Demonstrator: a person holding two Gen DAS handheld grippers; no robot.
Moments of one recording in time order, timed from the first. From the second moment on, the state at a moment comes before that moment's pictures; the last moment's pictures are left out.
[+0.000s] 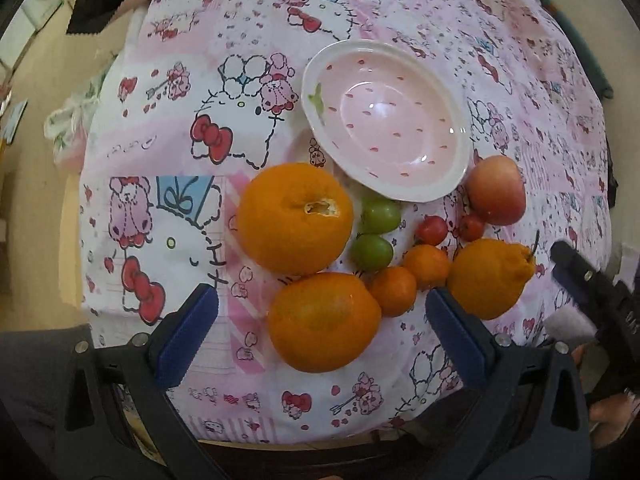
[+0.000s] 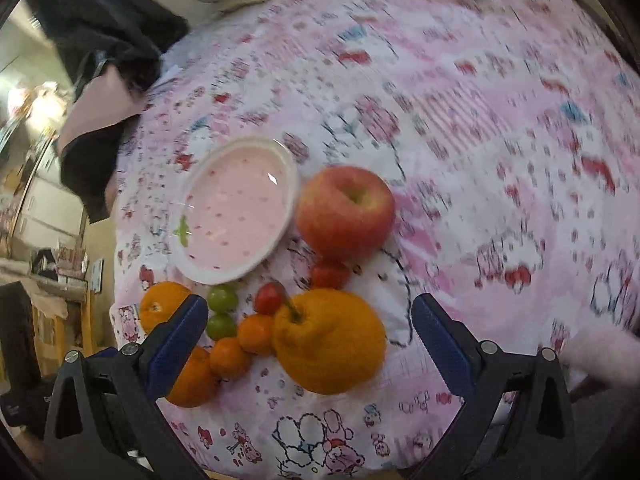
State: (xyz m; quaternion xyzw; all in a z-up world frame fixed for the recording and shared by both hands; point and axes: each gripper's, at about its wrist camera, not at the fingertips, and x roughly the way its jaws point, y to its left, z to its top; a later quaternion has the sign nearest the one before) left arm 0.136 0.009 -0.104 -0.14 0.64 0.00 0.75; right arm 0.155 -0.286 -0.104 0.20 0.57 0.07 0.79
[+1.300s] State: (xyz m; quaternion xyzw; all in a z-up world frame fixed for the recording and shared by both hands) left arm 0.101 -0.010 -0.051 -0.13 0.63 -0.07 0.76; right arm 0.161 -0.292 -0.110 0.23 0.57 0.06 0.79
